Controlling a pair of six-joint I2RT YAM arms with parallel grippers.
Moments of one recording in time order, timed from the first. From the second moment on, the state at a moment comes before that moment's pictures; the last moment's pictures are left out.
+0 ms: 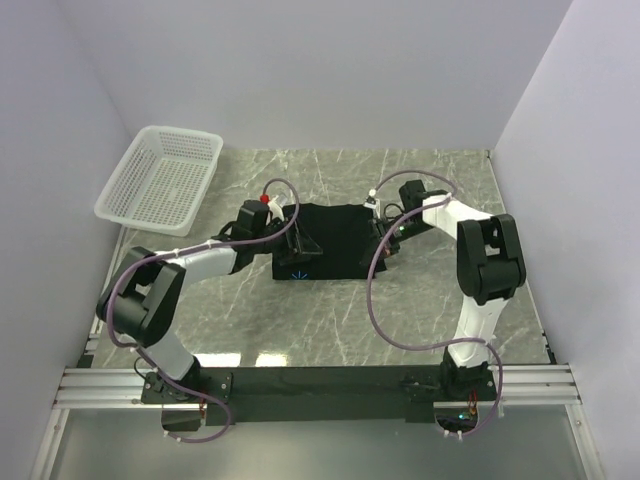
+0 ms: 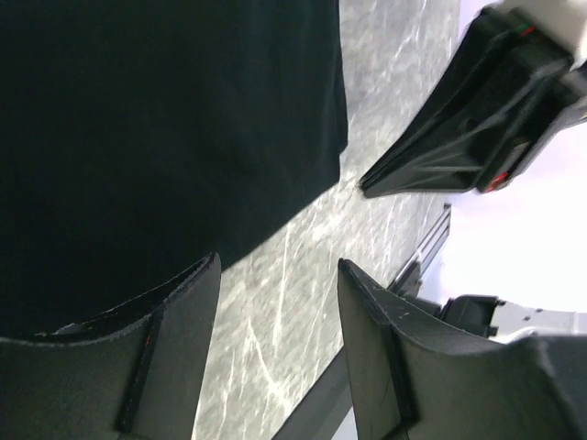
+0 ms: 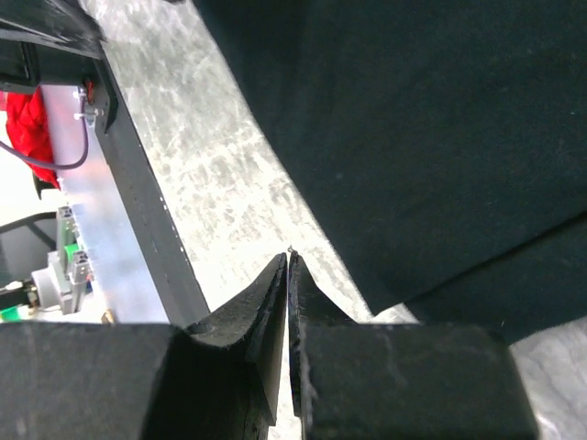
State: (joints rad) left arm -0.48 1.63 0.84 0.18 0.53 -0.84; right arm 0.18 1.90 1.26 -0.80 -0.96 -0.35
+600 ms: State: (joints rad) left arm -0.49 1.76 0.75 0.36 0.50 -0.87; right arm 0.18 2.03 1.27 -0.72 -0.83 -0.21
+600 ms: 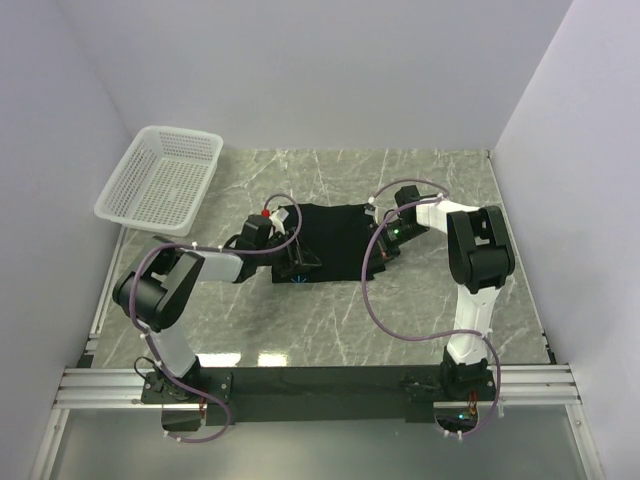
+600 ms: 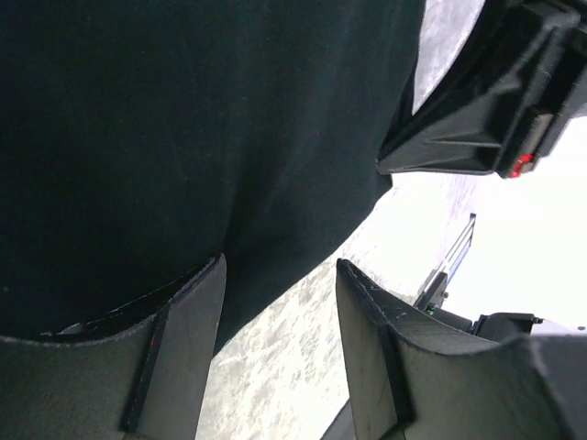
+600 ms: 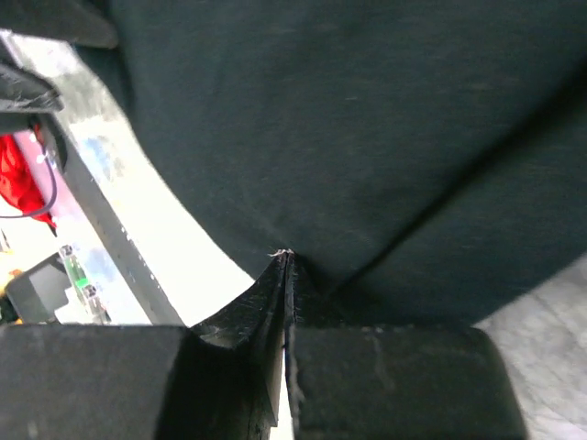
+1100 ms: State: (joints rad) left arm -0.46 1.66 0.66 0.39 0.49 -0.86; right arm 0.18 2.03 1.28 -0.72 -0.78 -0.14
